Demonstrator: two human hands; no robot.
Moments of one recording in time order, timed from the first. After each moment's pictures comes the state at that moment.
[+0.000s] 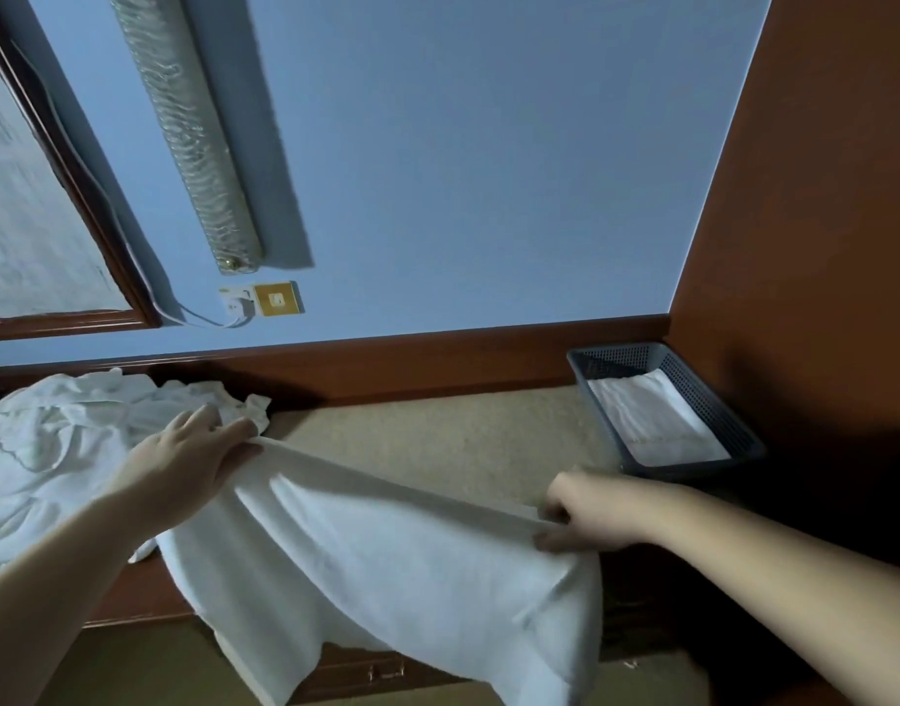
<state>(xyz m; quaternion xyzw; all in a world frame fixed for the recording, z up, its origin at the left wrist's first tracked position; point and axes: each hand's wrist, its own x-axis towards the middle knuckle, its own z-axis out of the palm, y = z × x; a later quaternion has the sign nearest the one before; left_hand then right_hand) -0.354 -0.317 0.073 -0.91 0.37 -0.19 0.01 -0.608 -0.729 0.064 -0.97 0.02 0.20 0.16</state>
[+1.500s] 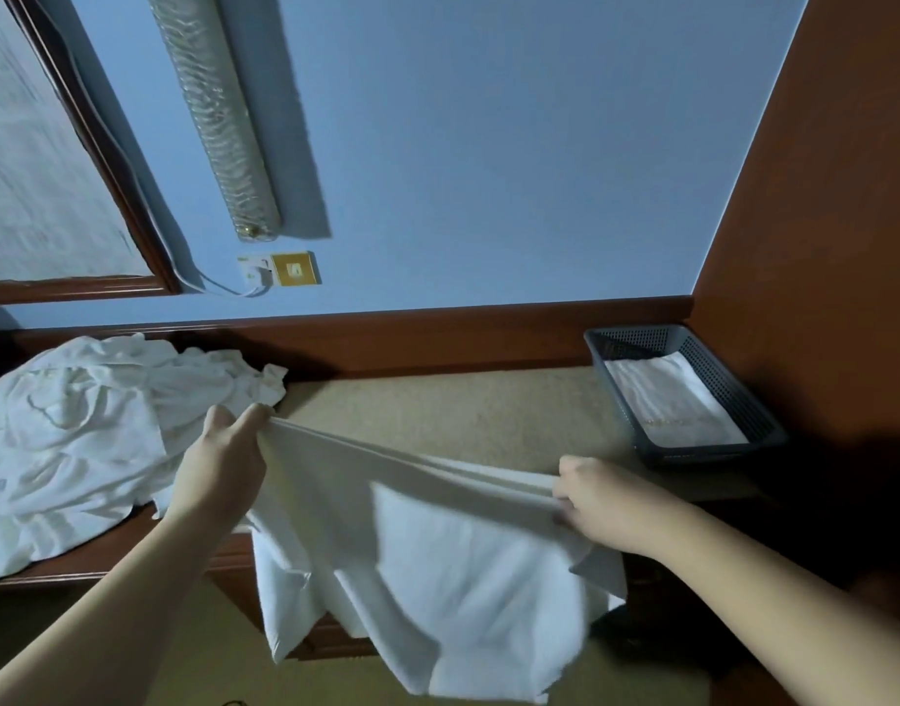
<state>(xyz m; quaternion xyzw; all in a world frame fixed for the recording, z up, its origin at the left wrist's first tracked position) -0.393 -0.337 0.017 -0.96 0.17 -0.17 -0.16 -0.615 -0.727 0.003 -0.99 0.05 0.08 0.09</state>
